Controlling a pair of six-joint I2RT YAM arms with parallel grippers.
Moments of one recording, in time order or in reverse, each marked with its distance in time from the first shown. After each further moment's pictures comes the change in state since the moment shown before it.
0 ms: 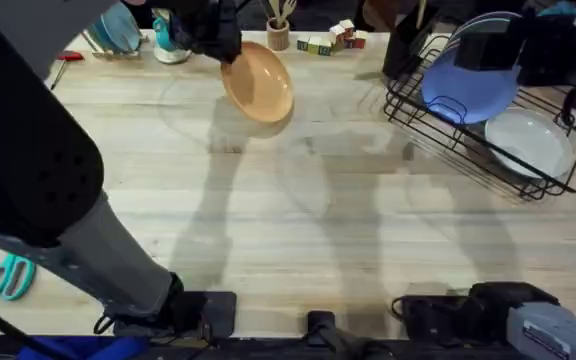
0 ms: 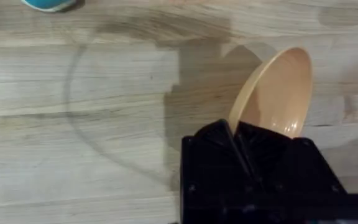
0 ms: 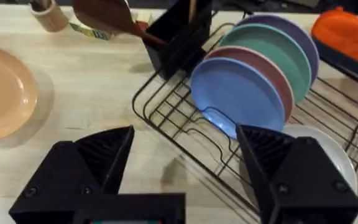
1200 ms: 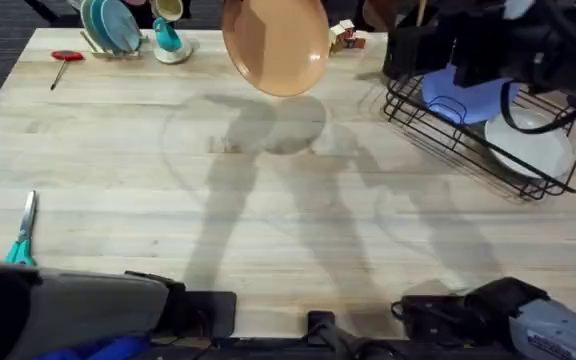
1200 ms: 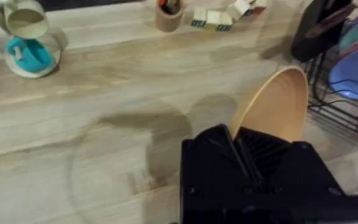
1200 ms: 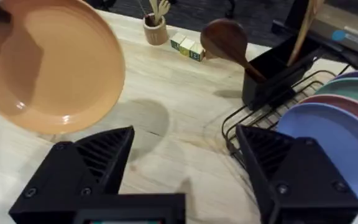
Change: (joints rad) left arm -0.089 -0.307 0.082 -0.088 0.095 0.000; right arm 0.329 0.000 0.000 0.110 0.000 0.062
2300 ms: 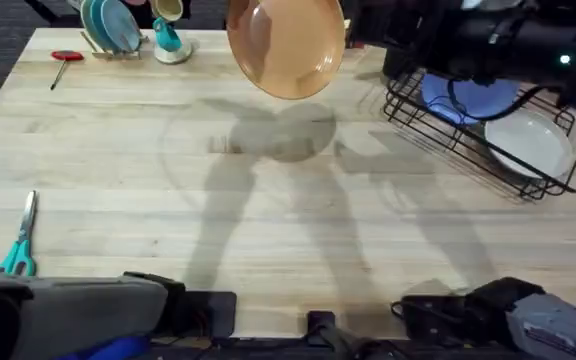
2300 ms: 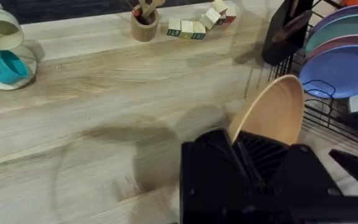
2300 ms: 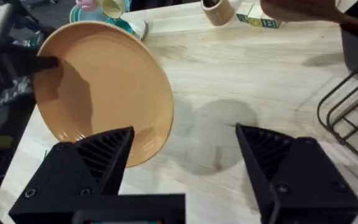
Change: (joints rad) left arm 0.000 -0.040 0.000 -0.012 0.092 0.000; right arm 0.005 0.138 0.000 0.105 -0.245 0.403
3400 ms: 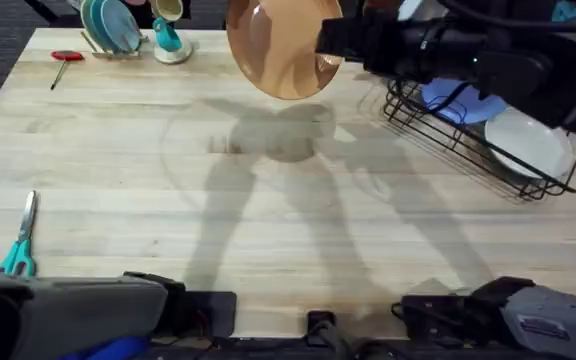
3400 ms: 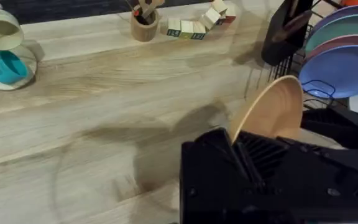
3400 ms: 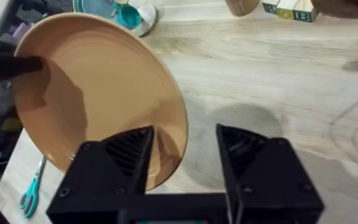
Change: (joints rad) left arm 0.000 0.000 0.000 0.000 0.000 0.000; right arm 0.078 0.182 0.000 0.165 -0.003 0.012
